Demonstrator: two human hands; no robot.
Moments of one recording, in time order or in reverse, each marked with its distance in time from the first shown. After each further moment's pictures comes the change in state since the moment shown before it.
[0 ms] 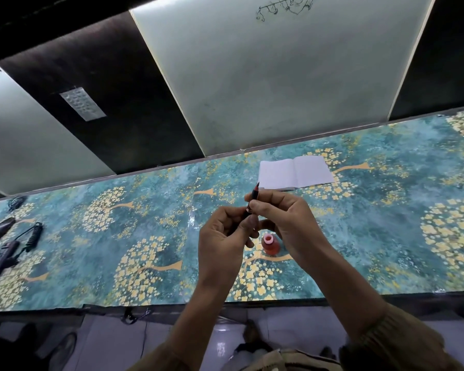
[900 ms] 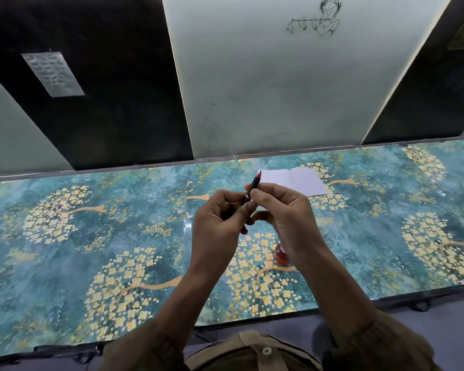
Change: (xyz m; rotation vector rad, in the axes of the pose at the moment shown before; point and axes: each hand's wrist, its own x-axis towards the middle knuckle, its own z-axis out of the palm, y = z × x) left_hand 0.072 -0.016 -0.115 -0.154 -0.173 0.101; right_hand 0.043 0.031 0.114 -0.195 0.243 -0.097
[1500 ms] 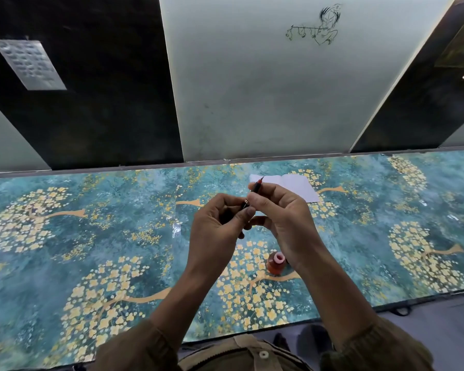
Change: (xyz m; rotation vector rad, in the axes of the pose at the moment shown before) left_hand 0.026 -0.015 -0.005 -0.044 -0.058 -0.041; right_hand 0.021 -0.002 0.004 -0.025 0.017 0.051
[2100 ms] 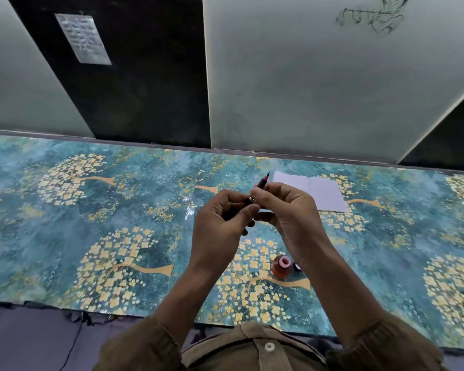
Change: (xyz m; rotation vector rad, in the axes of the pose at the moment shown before) left_hand -0.009 -0.011 0.026 0.106 0.234 -0.041; right_hand 0.026 0.003 -0.024 -0.031 -0.176 0.088
